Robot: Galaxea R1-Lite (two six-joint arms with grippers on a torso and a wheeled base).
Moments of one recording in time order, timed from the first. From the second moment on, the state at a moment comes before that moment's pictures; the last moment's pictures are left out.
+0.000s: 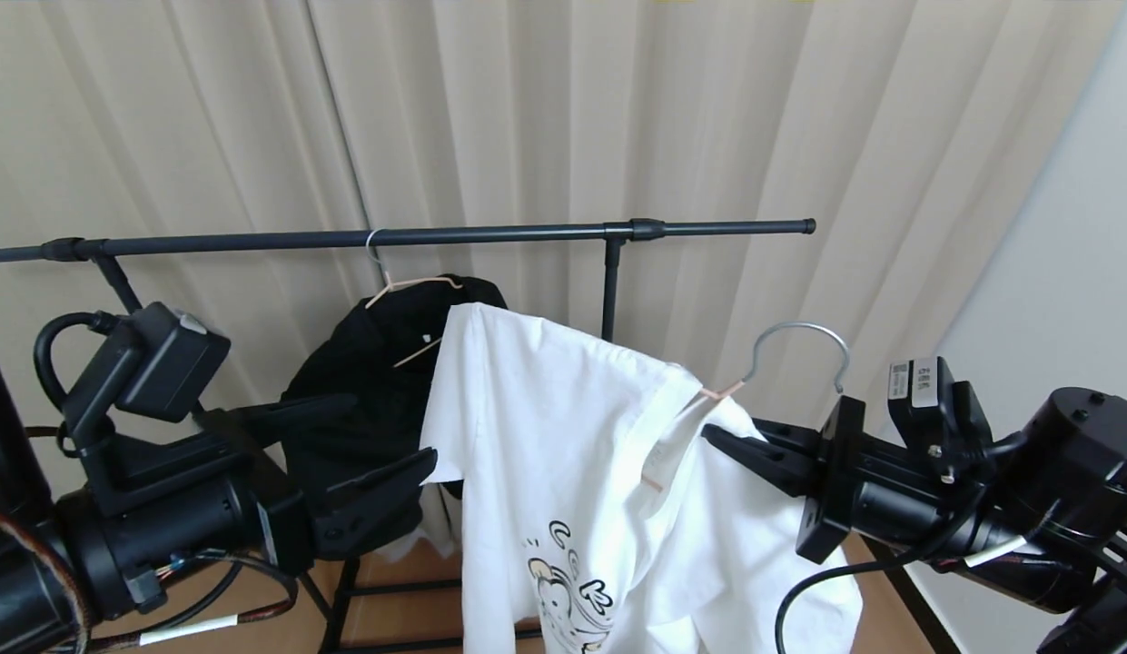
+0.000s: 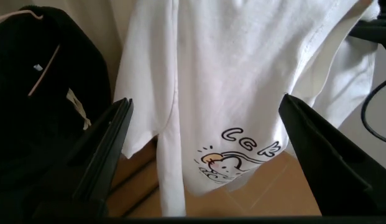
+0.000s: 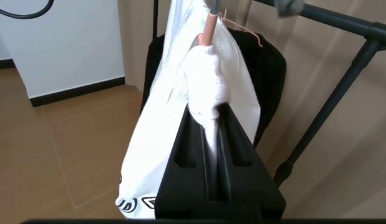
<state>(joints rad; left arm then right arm) -0.46 1.27 -0.42 -0.65 -0.21 0.04 0.47 1.76 -0.30 -1.50 0.55 -0.09</state>
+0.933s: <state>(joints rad) -0.31 1.36 -0.28 -0.89 -0.40 0.03 0.47 1.66 -0.18 -1.50 0.77 -0.09</state>
